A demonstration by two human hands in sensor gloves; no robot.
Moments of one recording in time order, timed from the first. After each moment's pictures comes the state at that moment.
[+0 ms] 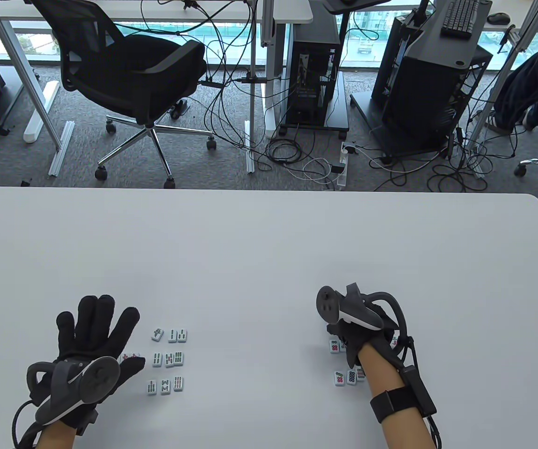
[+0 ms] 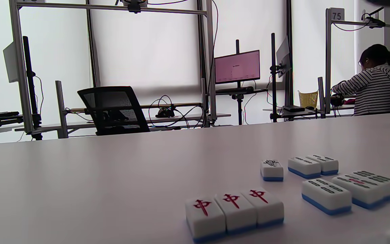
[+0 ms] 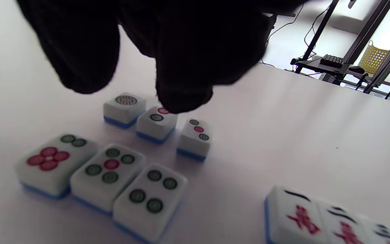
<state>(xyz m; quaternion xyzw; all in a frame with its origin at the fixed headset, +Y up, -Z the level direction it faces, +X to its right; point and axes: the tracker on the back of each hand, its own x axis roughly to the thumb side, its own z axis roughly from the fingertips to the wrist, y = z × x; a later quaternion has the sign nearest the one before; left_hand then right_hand) -0.302 -0.710 -0.221 0.10 -0.06 -0.02 0.99 0.143 -0.733 -0.374 -0.12 -0.12 -0.98 0.11</state>
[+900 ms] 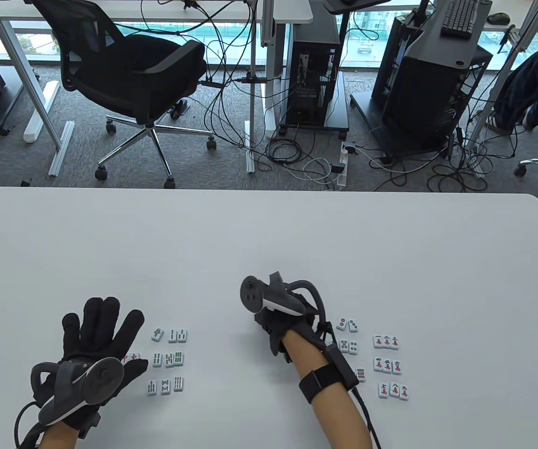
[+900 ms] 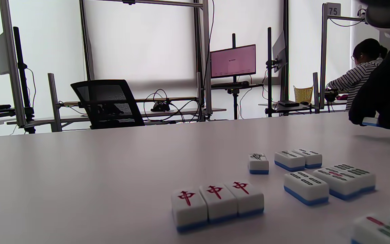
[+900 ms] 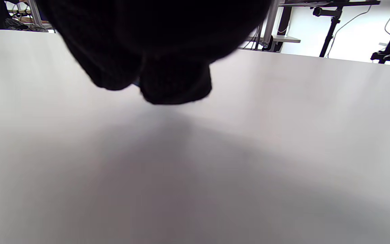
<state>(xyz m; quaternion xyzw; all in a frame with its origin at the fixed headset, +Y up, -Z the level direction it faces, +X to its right) -0.297 -0.713 -0.221 0.08 -0.06 -0.02 0.99 -0.012 -0.745 -0.386 -0.22 -0.11 -0.97 0.02</state>
